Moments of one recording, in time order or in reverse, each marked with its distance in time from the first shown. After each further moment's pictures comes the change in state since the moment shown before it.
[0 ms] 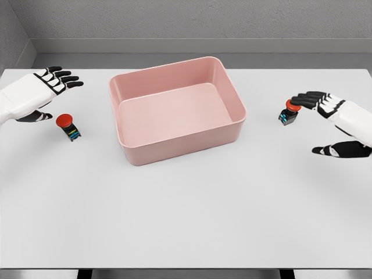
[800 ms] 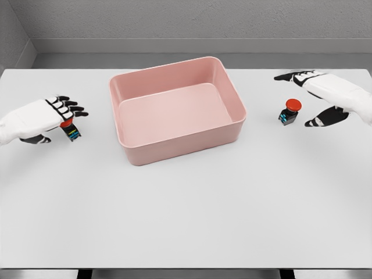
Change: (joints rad) left arm -0.005 0.006 -0.090 0.006 -0.040 -0.001 -0.145; right arm -0.370 0.171 0.139 0.002 0.172 0.488 0.402
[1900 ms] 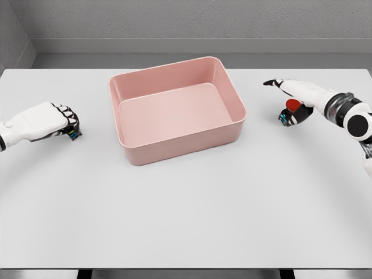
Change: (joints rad) left arm -0.005 -0.032 -0.007 0.042 -0.010 0.002 0.004; right arm -0.192 0.230 0.165 0.262 0.247 0.247 0.060
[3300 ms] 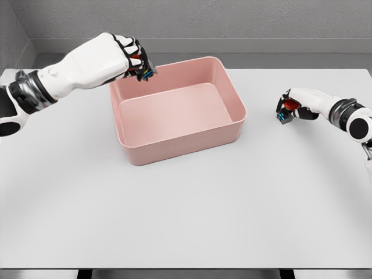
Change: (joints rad) left arm -0.140 -0.226 0.122 -0.324 0.049 -0.002 -0.005; right arm 0.002 0.001 0.006 0.089 0.028 -0.015 -0.004
